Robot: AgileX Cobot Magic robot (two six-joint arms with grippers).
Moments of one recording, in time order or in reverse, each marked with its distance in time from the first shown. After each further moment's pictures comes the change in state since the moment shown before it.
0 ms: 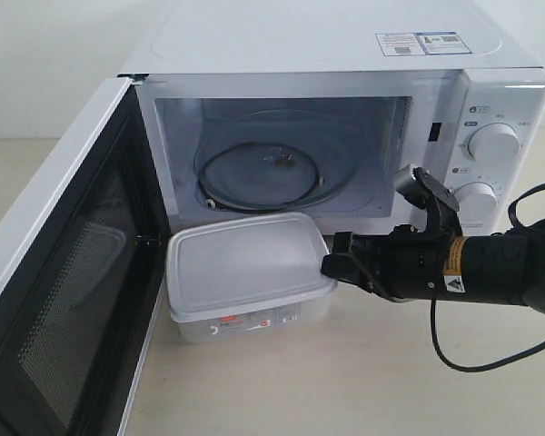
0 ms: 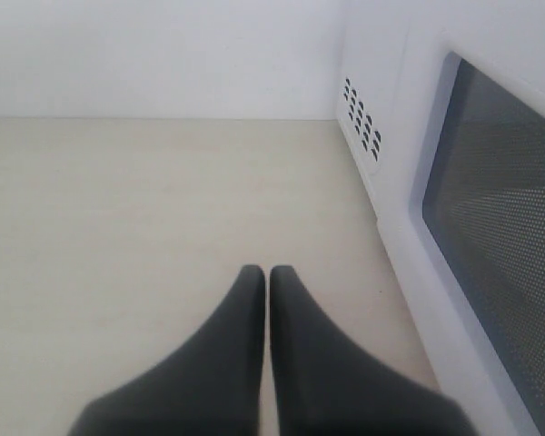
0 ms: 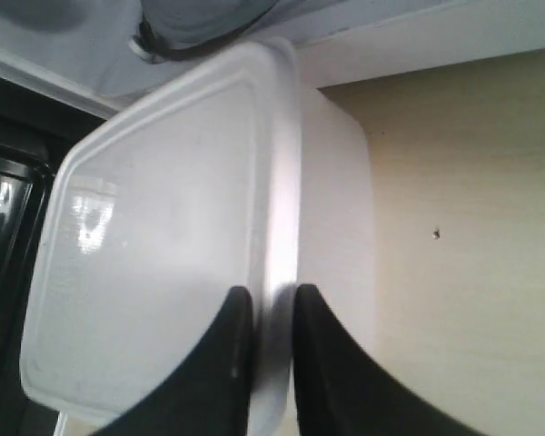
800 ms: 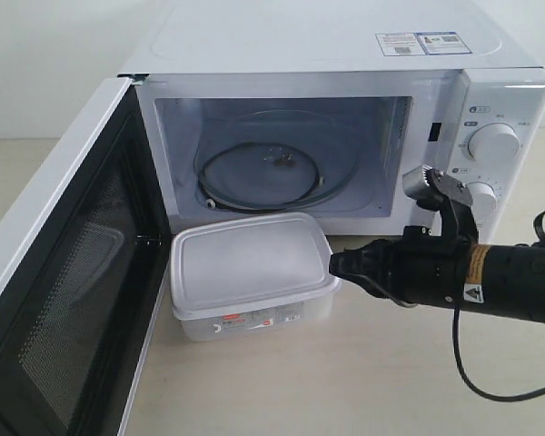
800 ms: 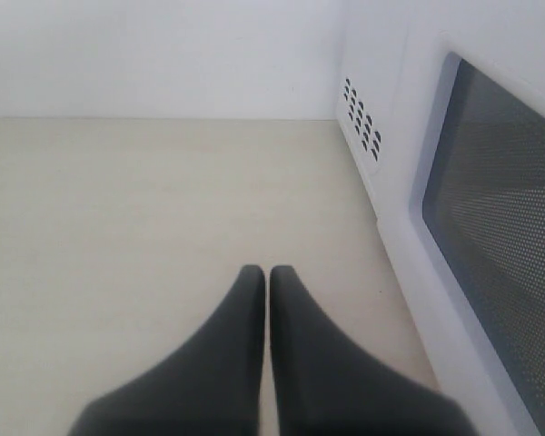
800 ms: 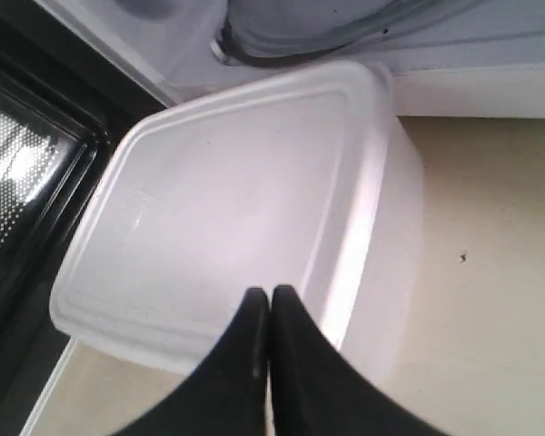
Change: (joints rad) left arm 0.000 0.000 0.000 0.000 0.000 0.000; right arm 0.000 -0.079 0.100 0.091 -0.084 -0.262
